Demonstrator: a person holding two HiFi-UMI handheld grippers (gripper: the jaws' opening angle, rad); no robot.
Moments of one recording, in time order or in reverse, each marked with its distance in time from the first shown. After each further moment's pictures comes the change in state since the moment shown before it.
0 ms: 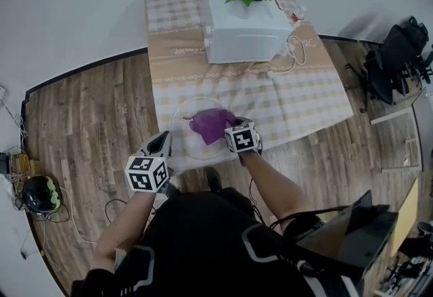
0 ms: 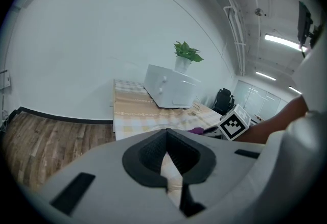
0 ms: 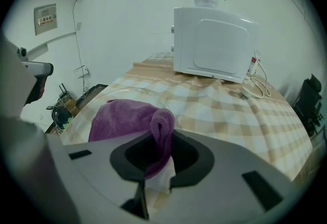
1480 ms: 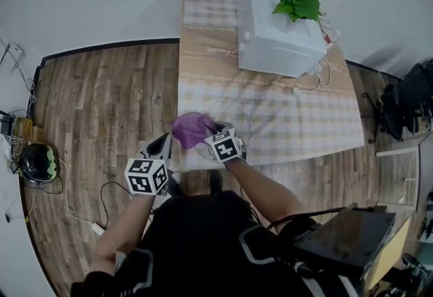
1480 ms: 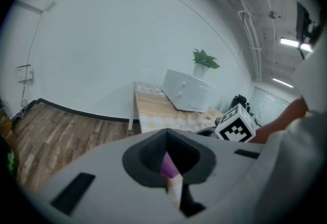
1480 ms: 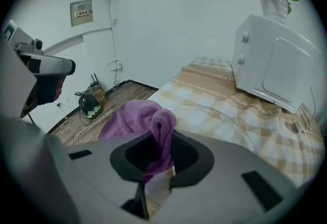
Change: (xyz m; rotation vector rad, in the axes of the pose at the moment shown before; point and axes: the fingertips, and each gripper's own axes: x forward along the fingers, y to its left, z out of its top) left arm -0.047 0.051 -0.013 -0.101 -0.047 0.154; right arm 0.028 0.155 0.045 -0.250 -0.045 0.274
